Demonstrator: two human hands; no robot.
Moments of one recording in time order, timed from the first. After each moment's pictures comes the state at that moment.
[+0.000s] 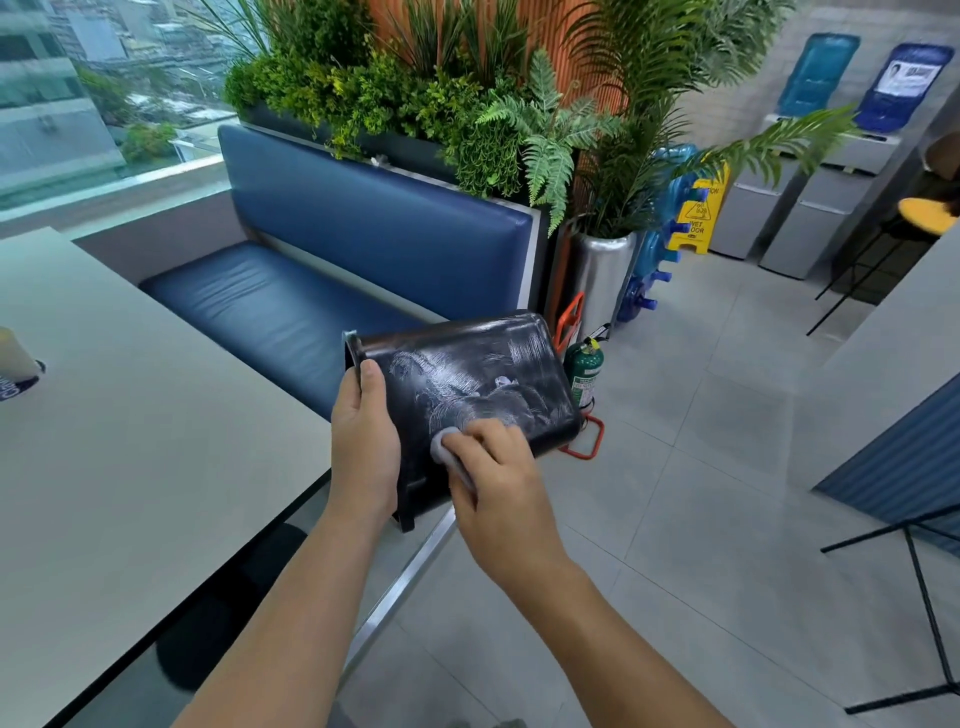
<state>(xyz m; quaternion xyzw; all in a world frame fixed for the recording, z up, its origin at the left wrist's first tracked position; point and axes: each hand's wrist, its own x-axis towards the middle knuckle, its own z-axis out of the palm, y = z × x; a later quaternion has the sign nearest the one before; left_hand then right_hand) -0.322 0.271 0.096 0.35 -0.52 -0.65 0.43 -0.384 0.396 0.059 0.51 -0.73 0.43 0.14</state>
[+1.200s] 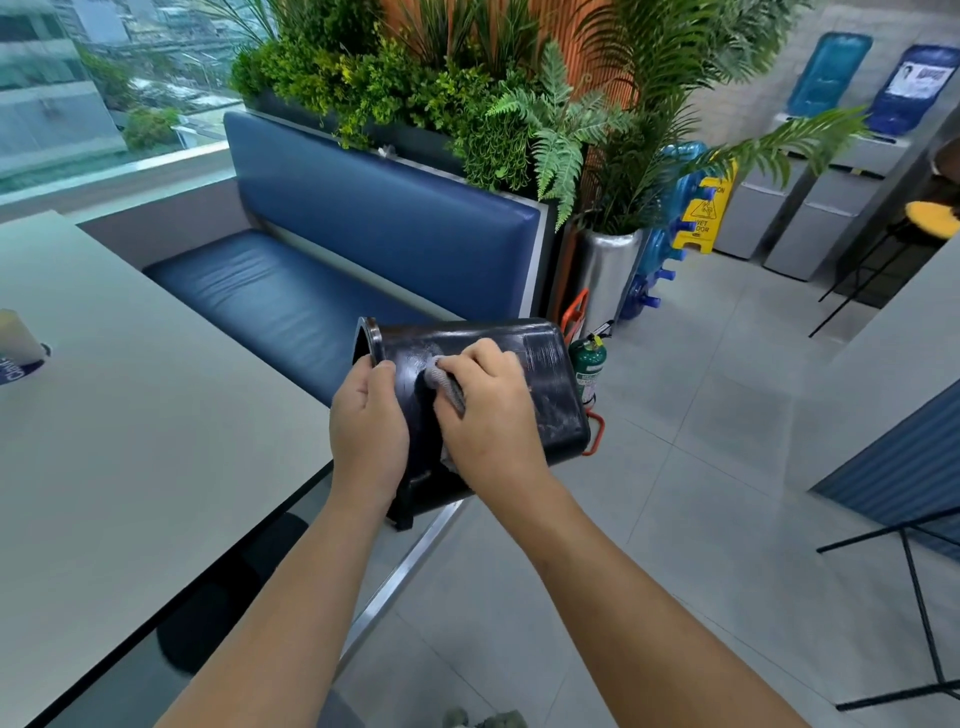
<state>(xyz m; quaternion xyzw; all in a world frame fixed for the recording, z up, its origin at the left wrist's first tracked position) -0.309 0.273 0.109 0.39 -0.61 -0.54 0.43 -0.394 0.350 0.111 0.48 -0.77 0.42 0.11</state>
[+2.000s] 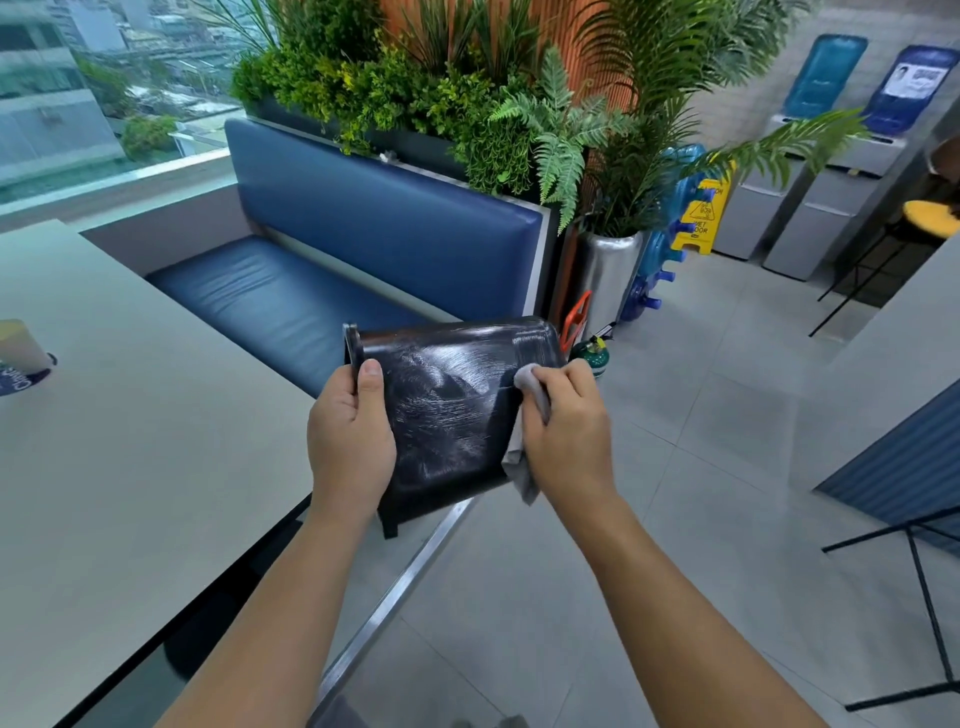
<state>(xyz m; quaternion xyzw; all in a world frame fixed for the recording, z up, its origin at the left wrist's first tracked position) -0.284 0.256 0.109 0.41 -0.67 -0.42 0.45 -0.429 0.382 0.089 0.39 -0.78 0.46 0.17</state>
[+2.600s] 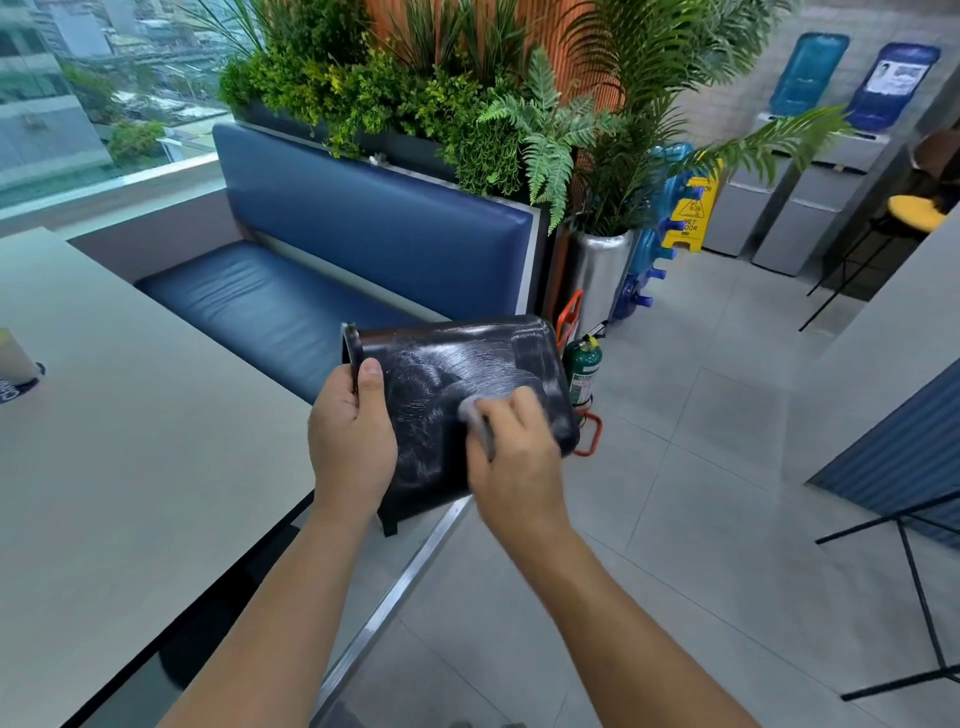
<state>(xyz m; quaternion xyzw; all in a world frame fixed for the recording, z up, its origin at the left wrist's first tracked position) -0.290 0.261 0.112 0.41 -0.68 -0.41 0.44 -0.385 0.377 0.079 0.44 -0.76 0.45 0.17</state>
